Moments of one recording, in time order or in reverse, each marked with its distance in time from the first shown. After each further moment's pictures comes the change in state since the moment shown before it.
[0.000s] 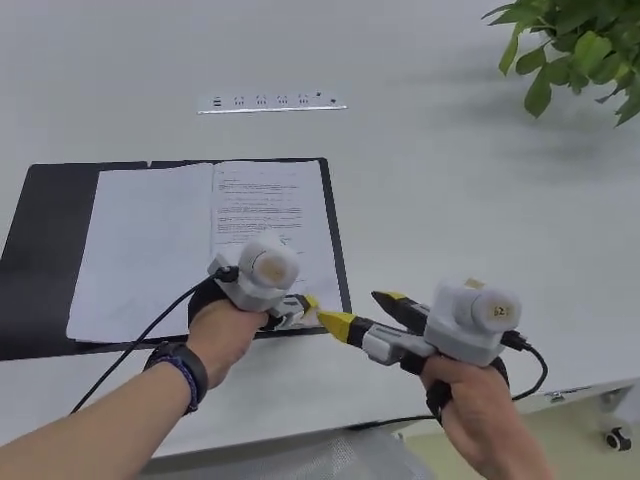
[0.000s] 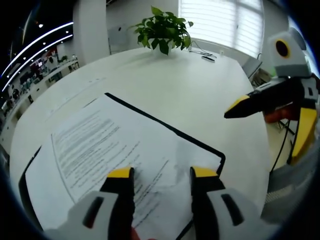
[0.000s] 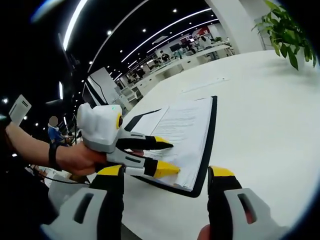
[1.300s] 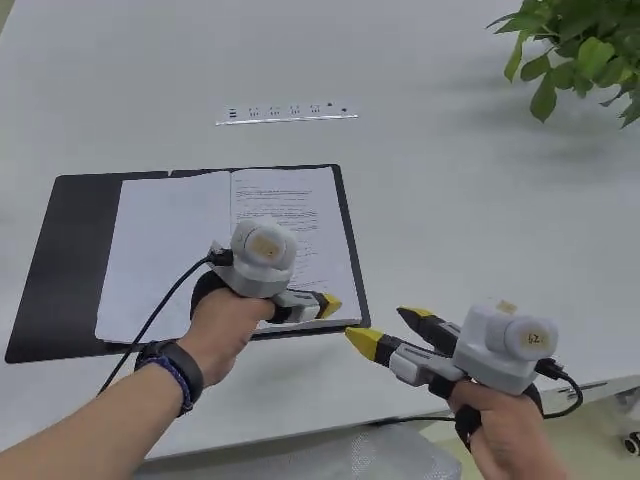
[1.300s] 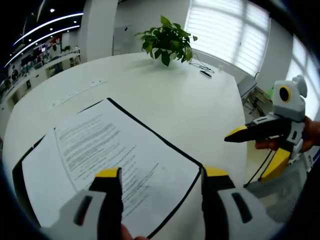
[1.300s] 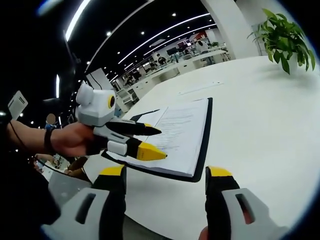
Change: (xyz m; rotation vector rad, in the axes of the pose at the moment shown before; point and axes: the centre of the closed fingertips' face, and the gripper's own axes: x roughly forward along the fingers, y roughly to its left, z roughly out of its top) left arm -0.032 -0.012 0.023 -0.123 -0.035 -0.084; right arm -0.032 0.010 -0.016 -0.021 -0.028 -0.060
